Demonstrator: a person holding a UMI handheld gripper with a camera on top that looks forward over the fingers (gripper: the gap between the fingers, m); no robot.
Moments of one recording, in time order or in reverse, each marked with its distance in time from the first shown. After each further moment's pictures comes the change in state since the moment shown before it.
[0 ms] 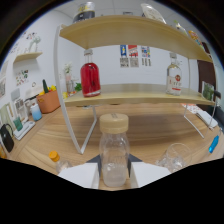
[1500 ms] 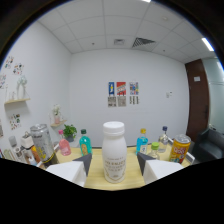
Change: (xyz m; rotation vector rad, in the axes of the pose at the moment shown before) arm 0.109 -0.365 -0.104 0.289 0.098 -0.005
